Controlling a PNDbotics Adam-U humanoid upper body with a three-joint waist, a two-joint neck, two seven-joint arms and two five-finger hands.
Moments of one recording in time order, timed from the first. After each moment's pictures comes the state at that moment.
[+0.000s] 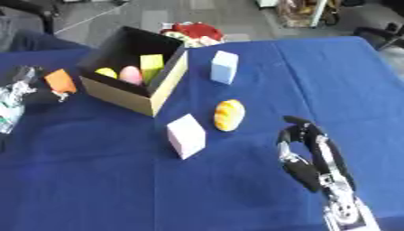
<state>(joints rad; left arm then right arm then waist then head) -0.92 0.46 0.07 -0.56 -0.91 0.16 -0.02 -0.10 -0.20 0.14 -1.69 0.20 -0.13 -0.04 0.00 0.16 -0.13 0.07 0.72</state>
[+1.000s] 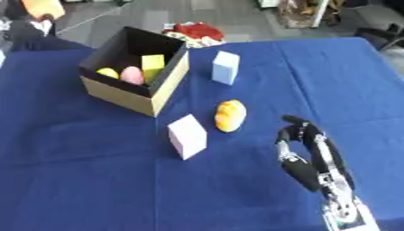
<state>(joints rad) -0.96 0.50 0.01 -1.02 -0.64 0.10 0.04 -0.10 -0.20 0.14 -1.69 0.20 -0.13 -0.04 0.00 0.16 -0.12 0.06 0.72</state>
